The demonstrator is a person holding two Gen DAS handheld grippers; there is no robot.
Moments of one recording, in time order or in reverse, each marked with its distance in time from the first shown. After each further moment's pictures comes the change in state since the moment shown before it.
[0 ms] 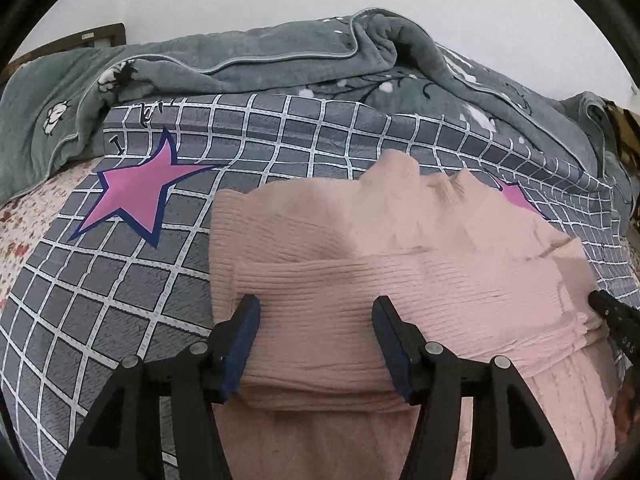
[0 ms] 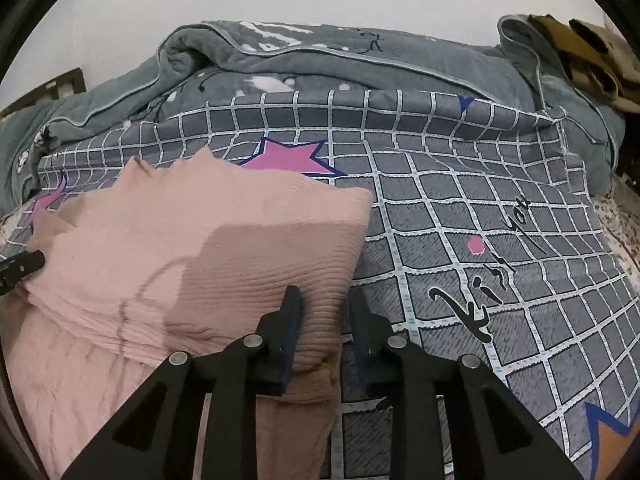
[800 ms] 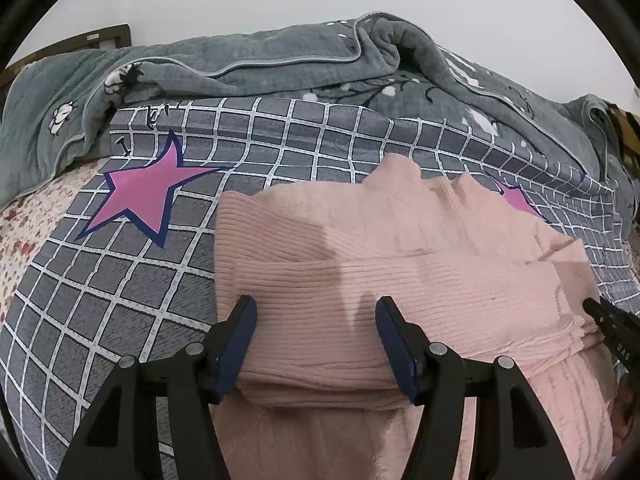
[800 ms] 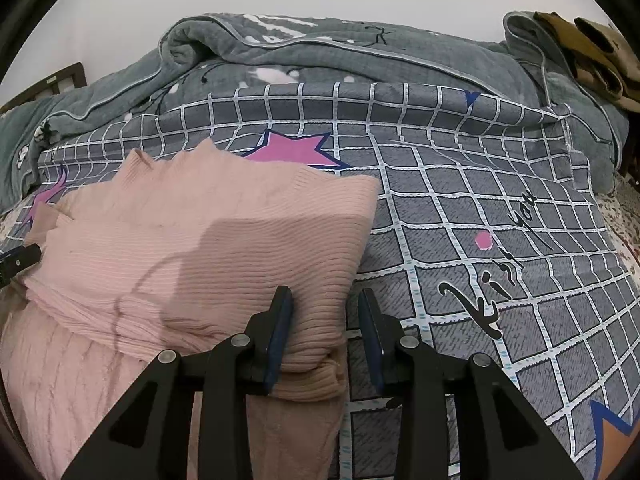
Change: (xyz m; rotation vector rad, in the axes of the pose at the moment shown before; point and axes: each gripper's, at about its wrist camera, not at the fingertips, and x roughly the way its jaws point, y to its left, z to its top) left arm -0.004 0.001 0.000 -0.009 -0.007 0.015; right arm 0.005 0.001 -0.001 -0.002 0.022 0.016
